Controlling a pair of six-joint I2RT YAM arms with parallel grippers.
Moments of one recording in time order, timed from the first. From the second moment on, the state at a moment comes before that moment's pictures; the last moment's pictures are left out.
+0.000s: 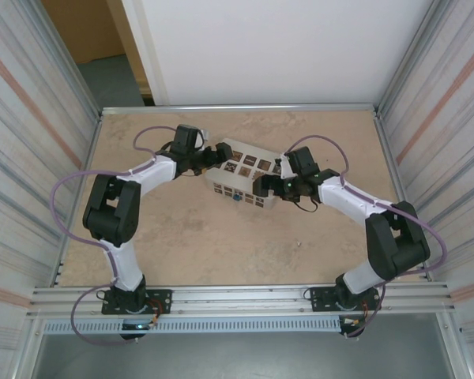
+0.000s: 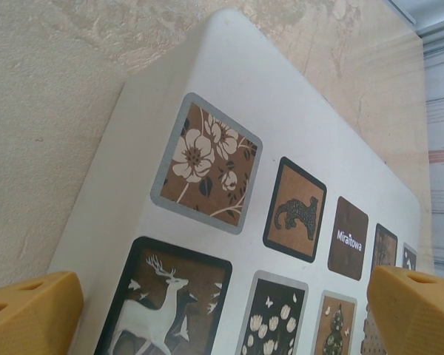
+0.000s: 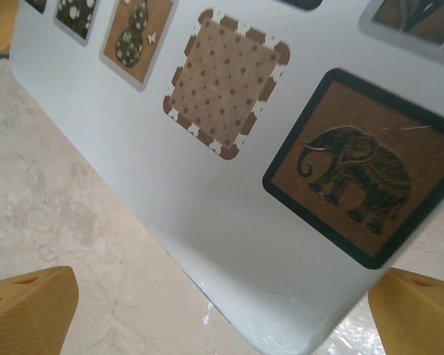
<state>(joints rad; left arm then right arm) -0.36 1.86 1.25 -0.15 0.39 -0.67 0.44 1.51 0.94 -0.37 -0.38 0.50</state>
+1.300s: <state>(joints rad) -0.47 0.90 0.55 -0.30 0.29 -0.69 0.44 1.20 0.78 -0.97 -0.13 0.66</state>
